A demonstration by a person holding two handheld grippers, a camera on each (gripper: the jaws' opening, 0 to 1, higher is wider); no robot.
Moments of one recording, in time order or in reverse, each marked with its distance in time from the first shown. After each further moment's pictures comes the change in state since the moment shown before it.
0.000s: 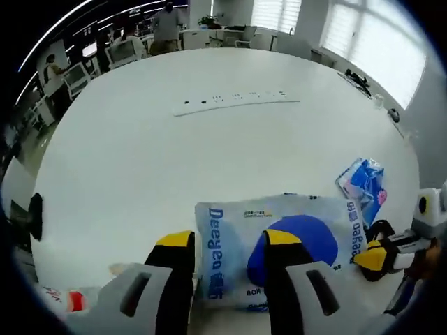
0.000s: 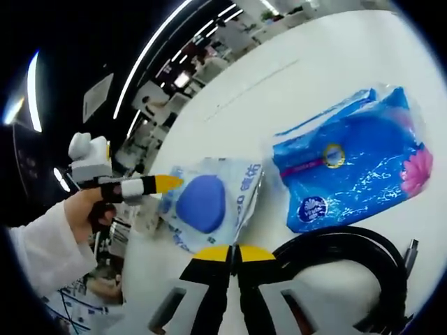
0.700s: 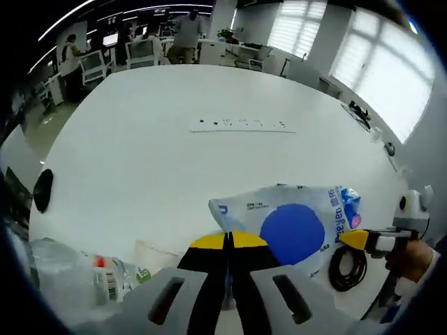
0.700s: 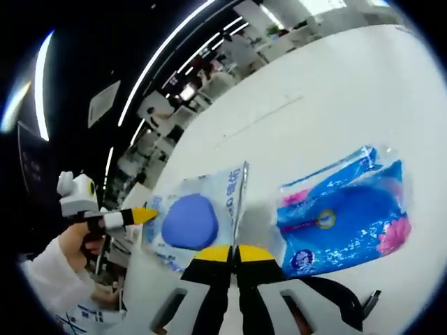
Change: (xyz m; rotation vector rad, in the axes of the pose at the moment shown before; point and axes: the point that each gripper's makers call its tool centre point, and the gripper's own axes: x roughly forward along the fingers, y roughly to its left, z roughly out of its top) left arm -0.084 -0.016 0.001 -0.205 -0.151 -0.050; right arm -0.015 0.003 0.062 -0.050 -0.093 0.001
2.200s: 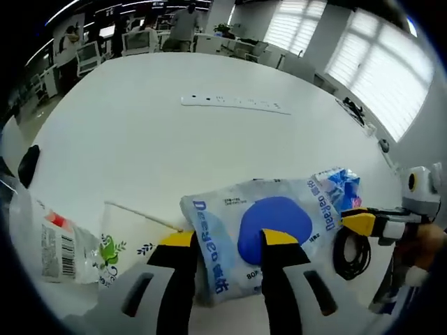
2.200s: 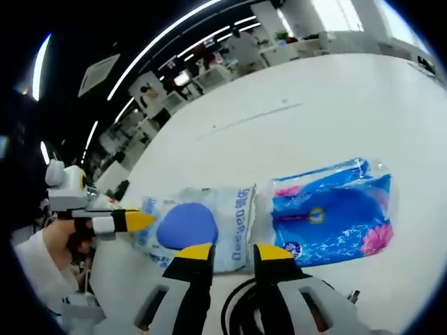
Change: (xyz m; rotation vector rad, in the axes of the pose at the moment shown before) left arm 0.035 0.000 -0.033 -0.022 0.025 -0.064; right arm -0.011 -0.007 -0.017 -0.166 0.015 -0.157
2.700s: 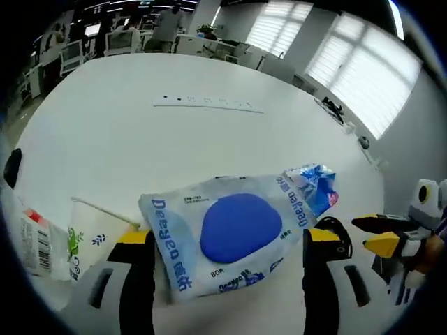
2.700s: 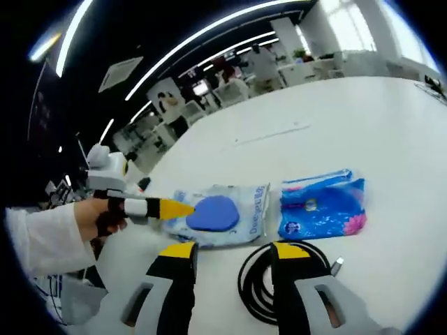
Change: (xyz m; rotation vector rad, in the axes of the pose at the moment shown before) left arm -0.003 -0.037 -0.011 0.082 0.033 -0.116; right arm -0.074 0.019 -0.015 -0.075 -0.080 0.065
